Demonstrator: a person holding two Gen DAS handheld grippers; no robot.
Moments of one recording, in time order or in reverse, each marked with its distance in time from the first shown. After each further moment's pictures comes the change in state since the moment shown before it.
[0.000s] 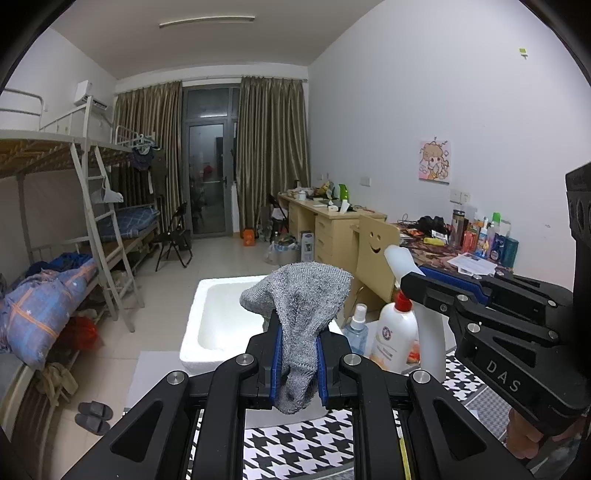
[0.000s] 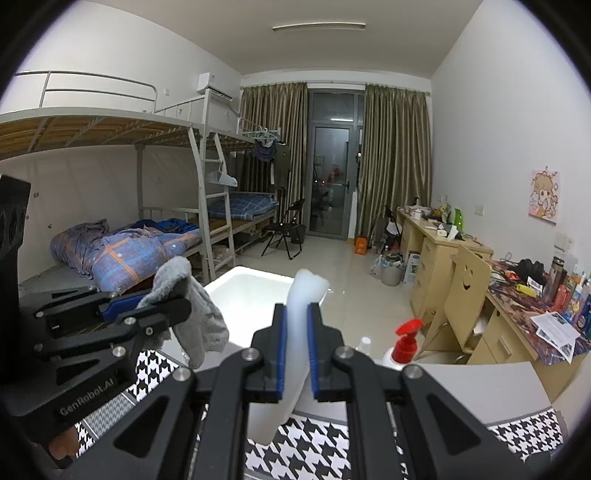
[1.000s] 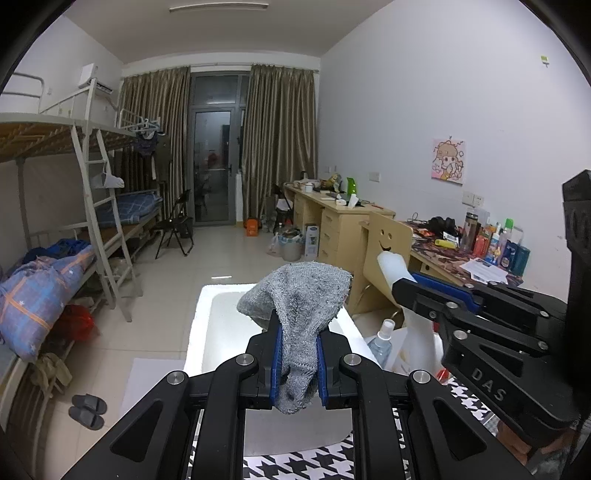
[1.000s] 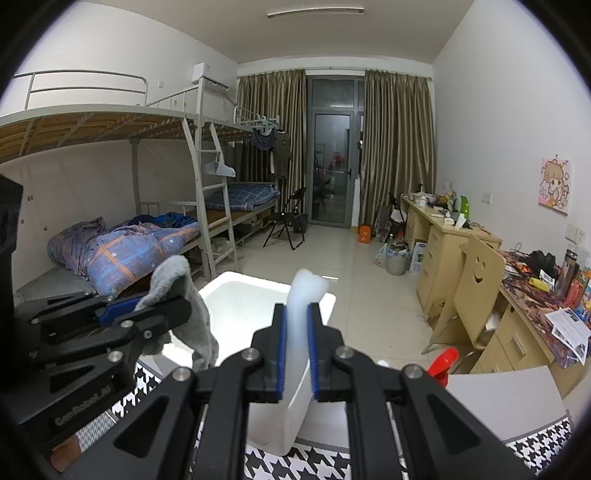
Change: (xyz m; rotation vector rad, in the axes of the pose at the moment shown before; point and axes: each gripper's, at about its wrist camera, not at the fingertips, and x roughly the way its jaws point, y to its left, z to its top) left arm 0.042 0.021 0.012 -0.045 0.037 -0.001; right arm 0.055 -0.003 0.014 0.025 0.050 0.015
